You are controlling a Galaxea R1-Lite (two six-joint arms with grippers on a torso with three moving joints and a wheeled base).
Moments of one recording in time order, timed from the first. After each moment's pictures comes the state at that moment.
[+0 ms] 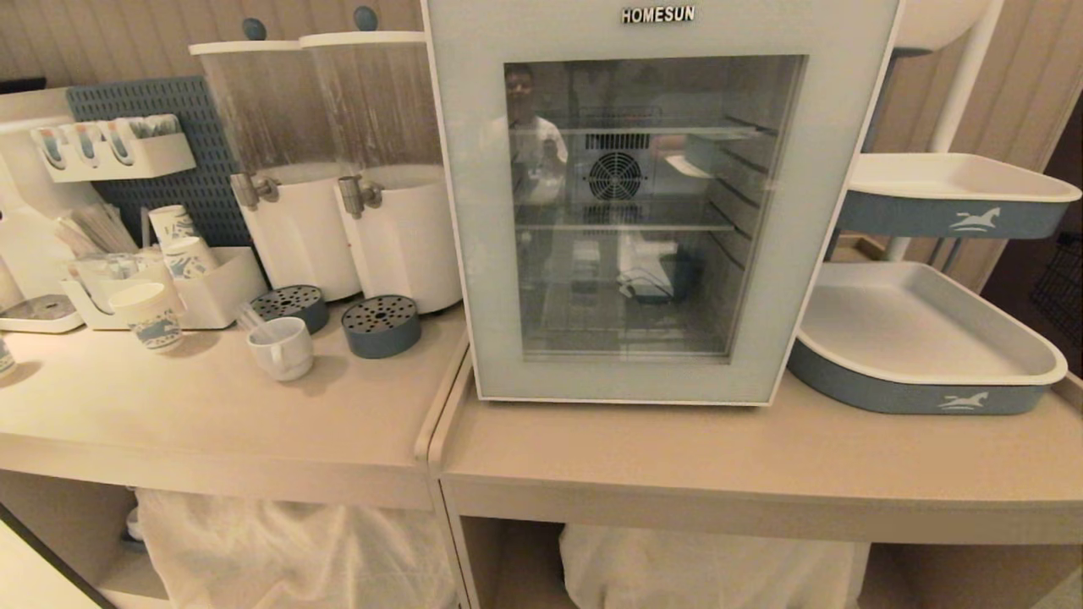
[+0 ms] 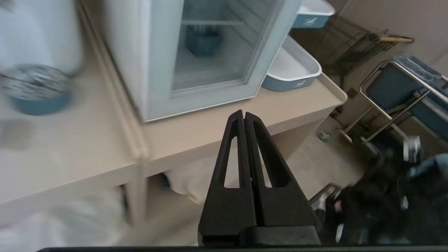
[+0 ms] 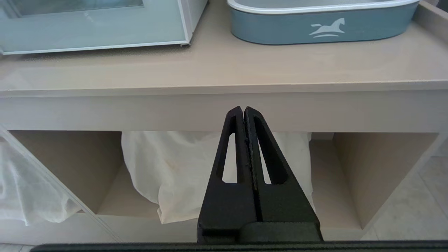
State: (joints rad) left arm -0.59 0.99 -1.53 0.67 -0.07 -0.30; right arm 0.00 0.00 -0.04 0.09 0.00 0.03
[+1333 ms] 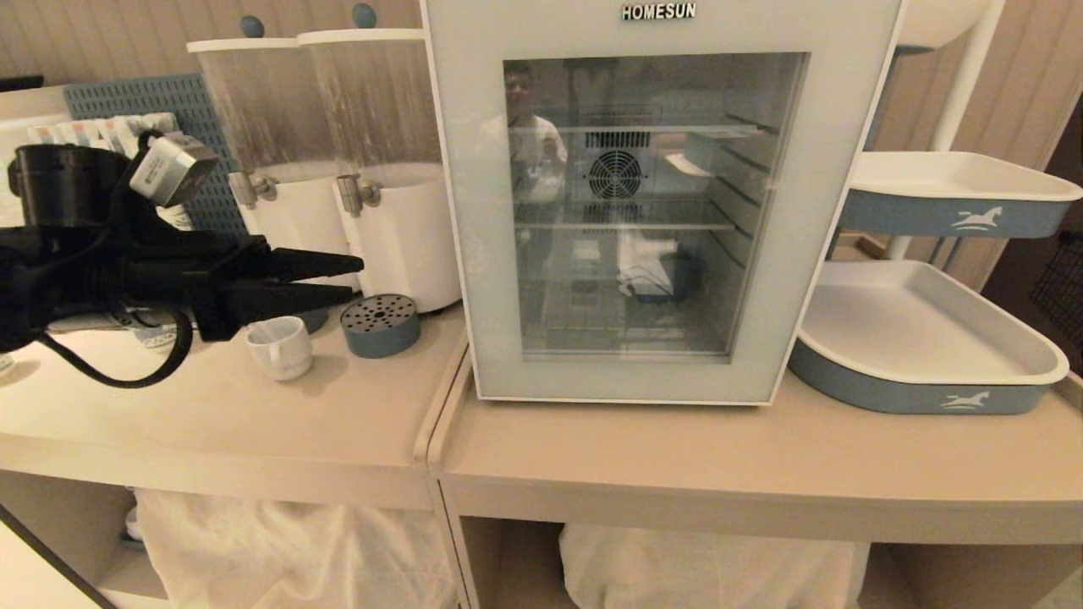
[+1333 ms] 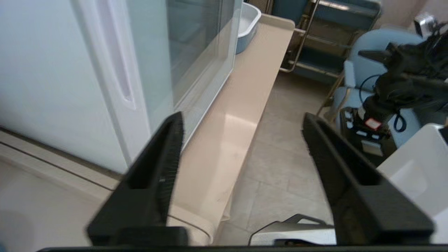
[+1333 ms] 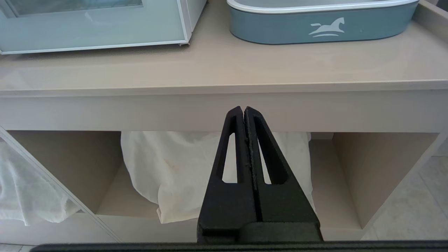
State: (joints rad) left arm 0.09 1.72 -1.22 -0.12 -1.38 0.30; right arm 0.00 0.00 -0.04 0.09 0.00 0.03
